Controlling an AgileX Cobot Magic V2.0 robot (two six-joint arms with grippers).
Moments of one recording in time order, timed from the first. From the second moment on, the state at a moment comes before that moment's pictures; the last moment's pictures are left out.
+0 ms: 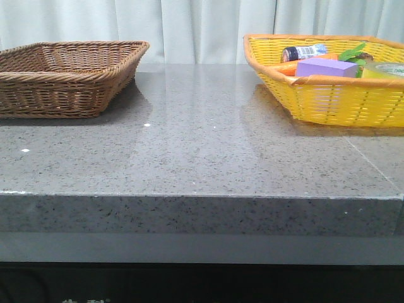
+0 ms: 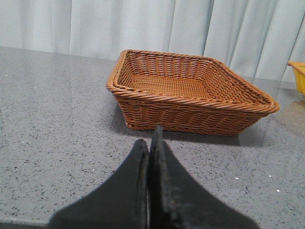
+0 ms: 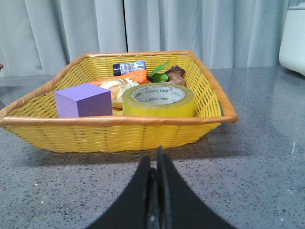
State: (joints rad) left arm -0.06 -0.01 0.01 -0.07 0.08 -0.04; right arm -0.02 -0.01 0.03 0.07 0.00 0.02
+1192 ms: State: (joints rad) left arm -0.06 -0.01 -0.07 -0.07 0.08 -0.04; right arm -0.02 -0.01 -0.13 0.07 0.10 0.02
